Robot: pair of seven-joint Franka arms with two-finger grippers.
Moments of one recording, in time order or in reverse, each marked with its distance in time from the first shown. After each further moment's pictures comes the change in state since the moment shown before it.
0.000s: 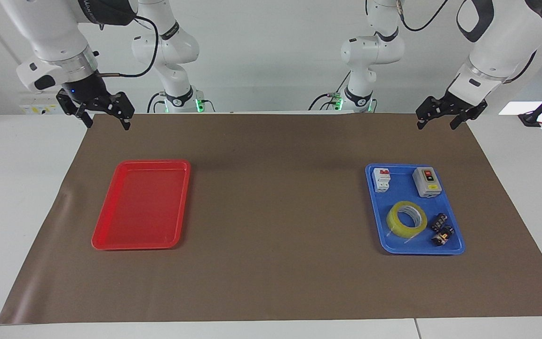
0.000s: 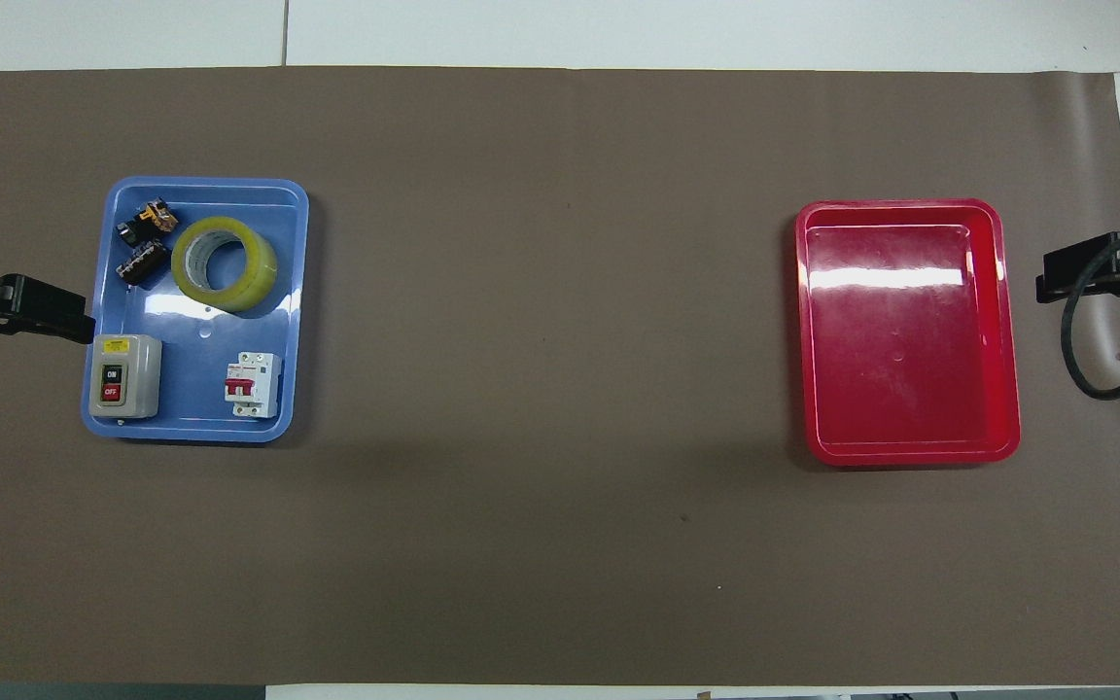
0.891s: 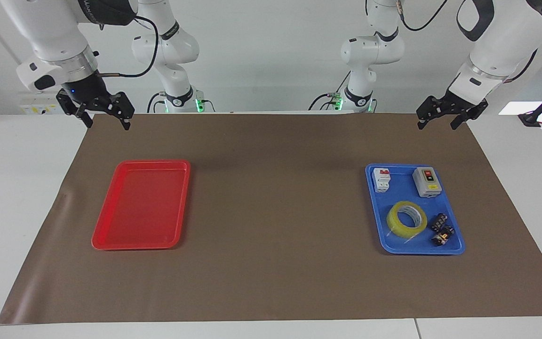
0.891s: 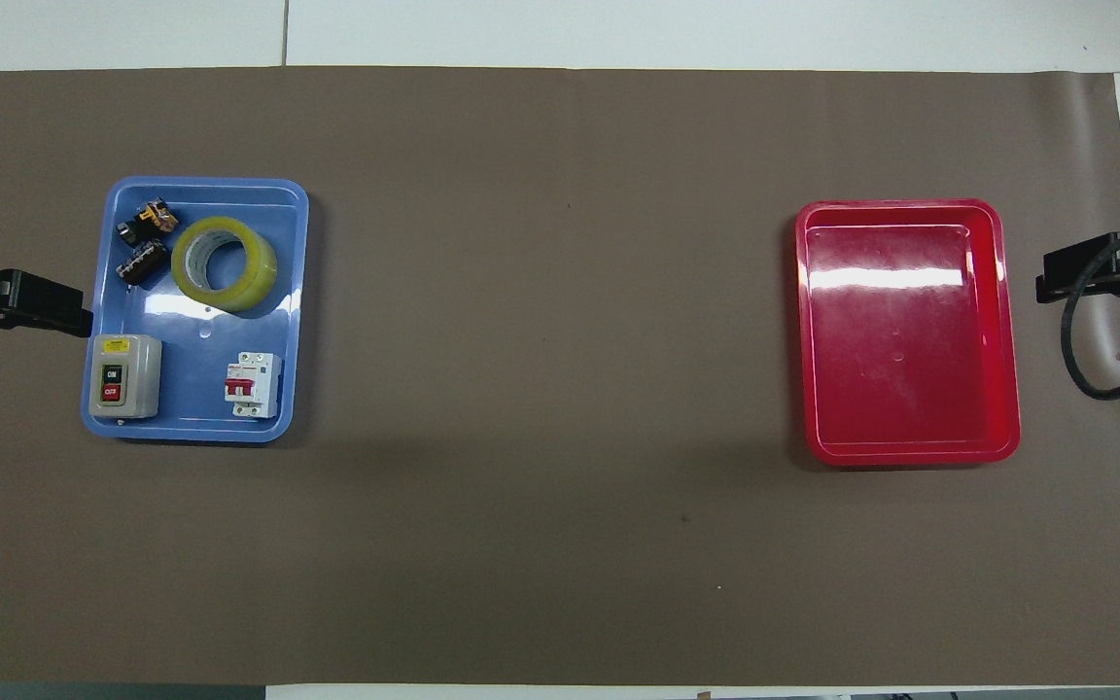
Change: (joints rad) left arm 0.000 -0.002 0.000 0.000 0.000 0.034 0.000; right arm 0.000 0.000 0.000 0.000 0.000 0.000 0.000
